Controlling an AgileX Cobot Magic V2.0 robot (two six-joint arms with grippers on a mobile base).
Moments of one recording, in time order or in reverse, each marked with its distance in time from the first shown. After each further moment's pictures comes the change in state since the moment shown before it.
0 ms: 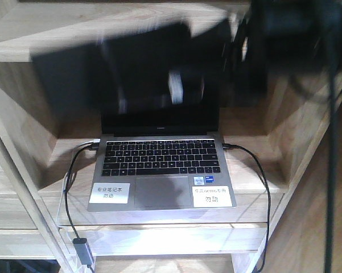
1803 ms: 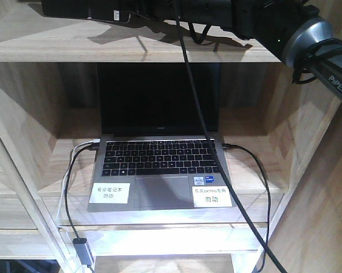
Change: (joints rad) left arm 0.000 0.000 0.000 0.000 0.000 0.000; right arm 0.088 0.726 -0.682 0.003 -0.432 0.037
